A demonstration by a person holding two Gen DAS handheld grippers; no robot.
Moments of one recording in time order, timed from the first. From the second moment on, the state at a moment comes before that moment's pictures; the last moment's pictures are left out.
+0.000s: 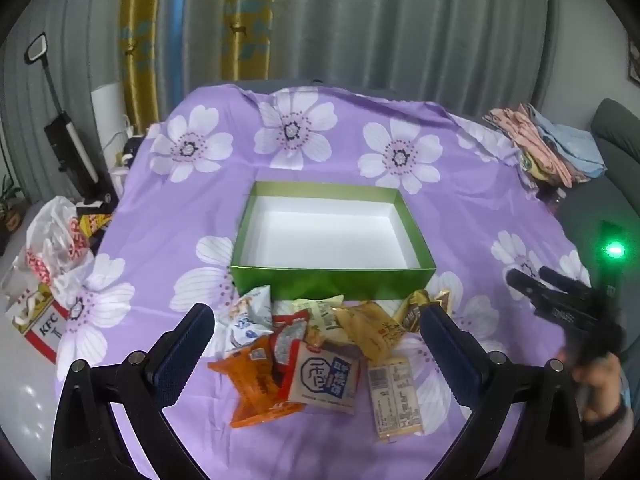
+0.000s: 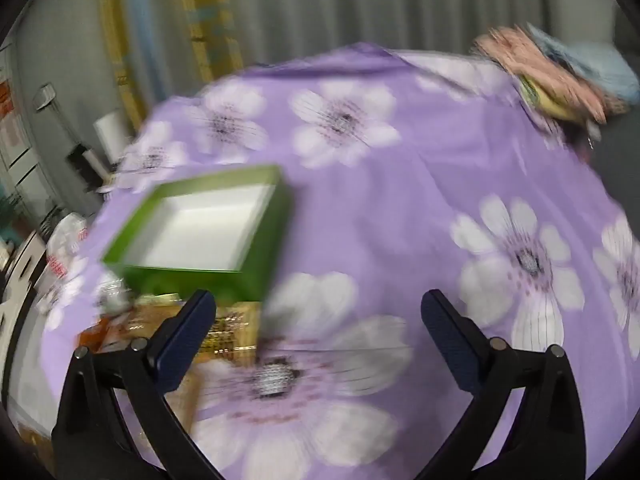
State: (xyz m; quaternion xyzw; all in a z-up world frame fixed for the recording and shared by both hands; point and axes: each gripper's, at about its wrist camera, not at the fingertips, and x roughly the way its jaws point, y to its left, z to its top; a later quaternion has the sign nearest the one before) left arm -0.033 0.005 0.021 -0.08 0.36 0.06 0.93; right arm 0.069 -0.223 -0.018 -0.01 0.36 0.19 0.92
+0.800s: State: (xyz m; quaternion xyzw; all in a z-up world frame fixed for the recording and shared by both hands) left arm -0.060 0.019 0.014 -0.10 0.36 0.07 0.93; right arm -0.025 -0.139 0.024 -0.05 0.33 0.34 0.88
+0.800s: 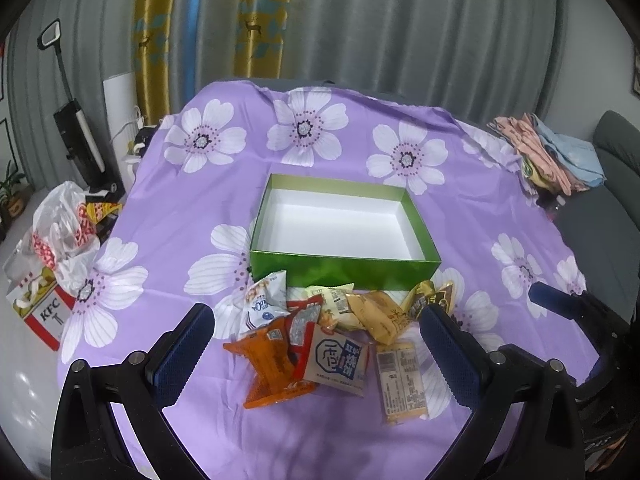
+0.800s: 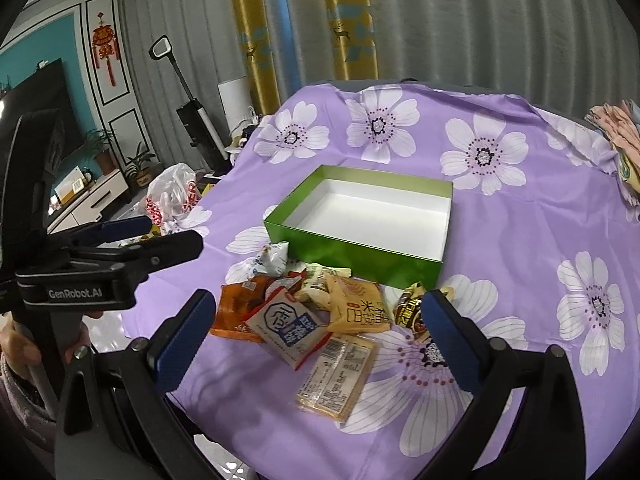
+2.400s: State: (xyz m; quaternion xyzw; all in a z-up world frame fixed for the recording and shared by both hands) left arm -0.033 0.024 -0.034 -0.21 0.43 -0.02 0.88; right arm -0.016 -0.157 -0.005 -0.05 0.38 0.33 0.86
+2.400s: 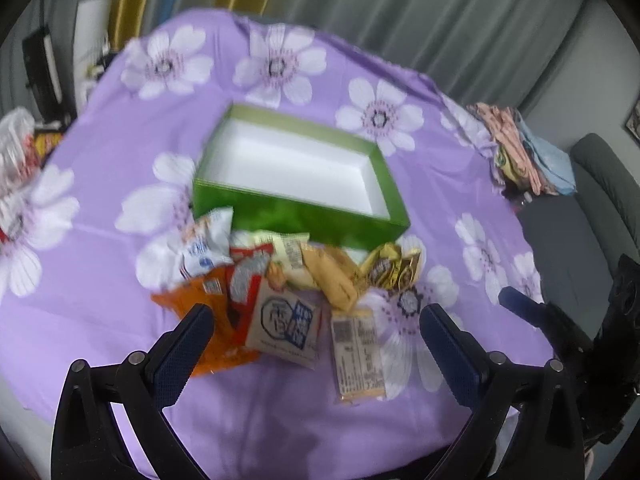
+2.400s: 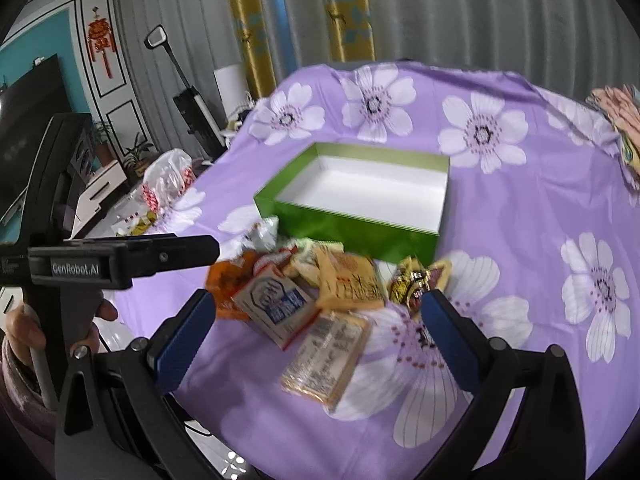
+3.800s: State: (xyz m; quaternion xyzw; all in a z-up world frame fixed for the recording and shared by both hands) left arm -0.002 -0.036 -0.139 -0.23 0.52 -0.13 0.81; right arm -0.022 -0.135 -0.132 -0.10 0.45 0.41 0.79
